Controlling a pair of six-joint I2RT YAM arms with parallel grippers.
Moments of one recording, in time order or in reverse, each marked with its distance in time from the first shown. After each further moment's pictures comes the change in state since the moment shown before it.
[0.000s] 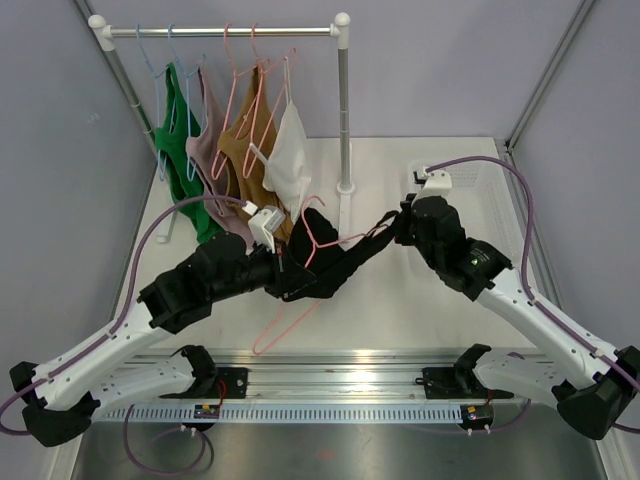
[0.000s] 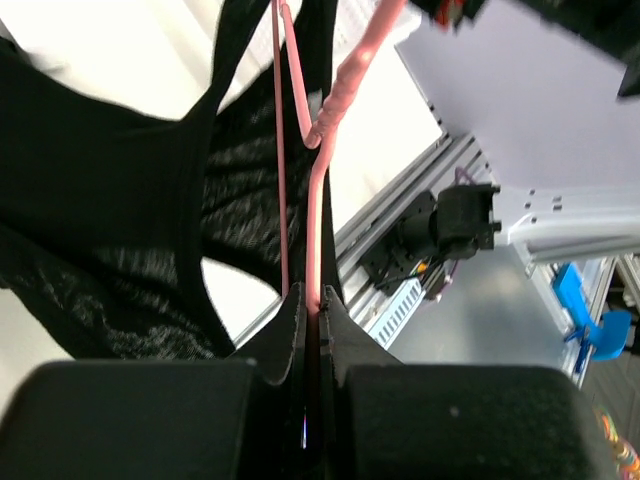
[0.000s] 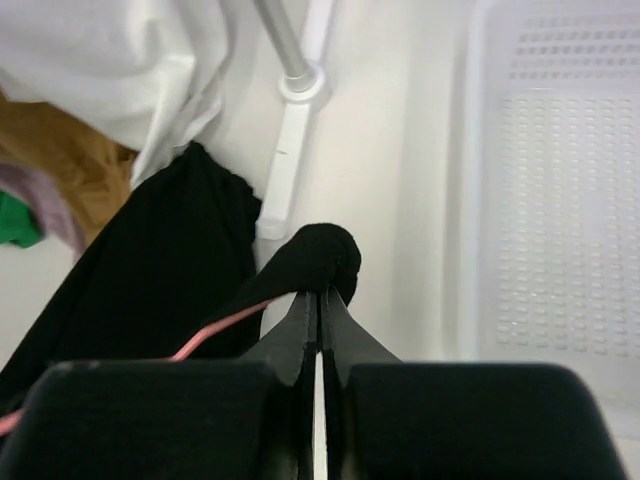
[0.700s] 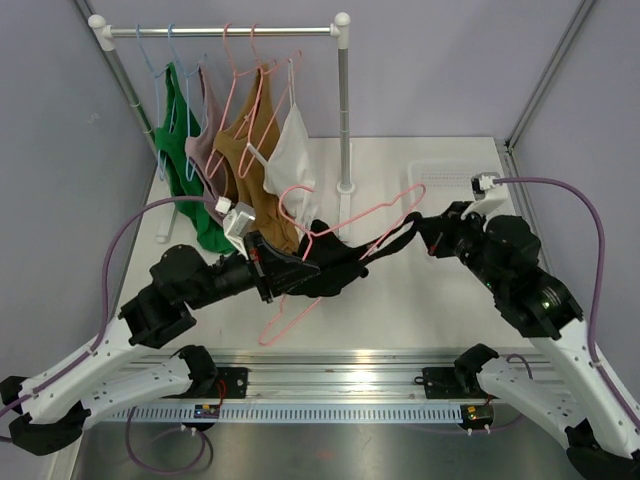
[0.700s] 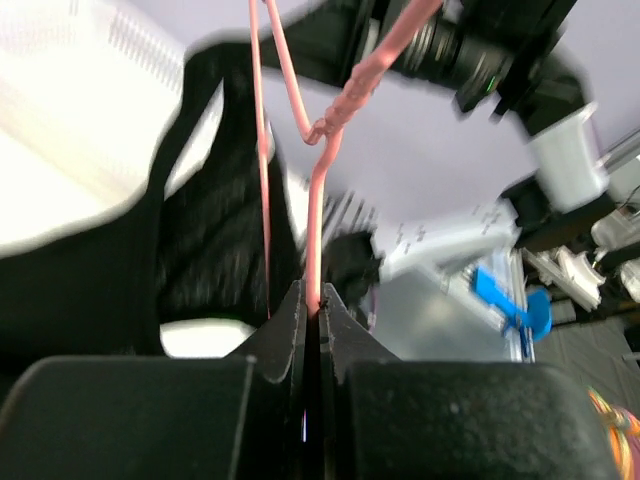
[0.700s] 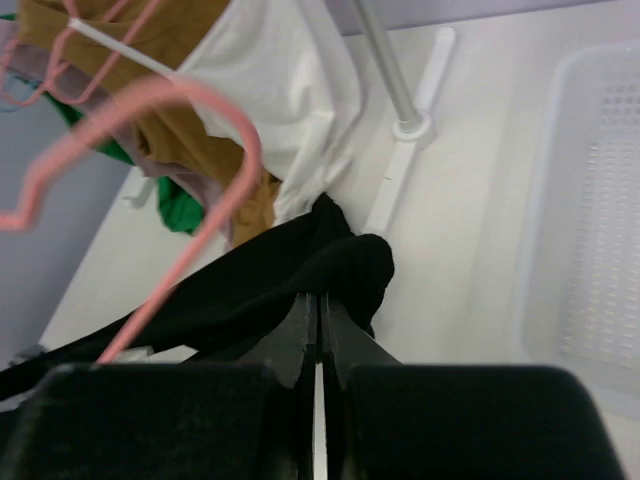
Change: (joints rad) left arm -0.041 -0.139 -0.058 0.316 0.129 0.064; right arm -0.131 -0.286 0.046 -0.114 -0.298 0.032
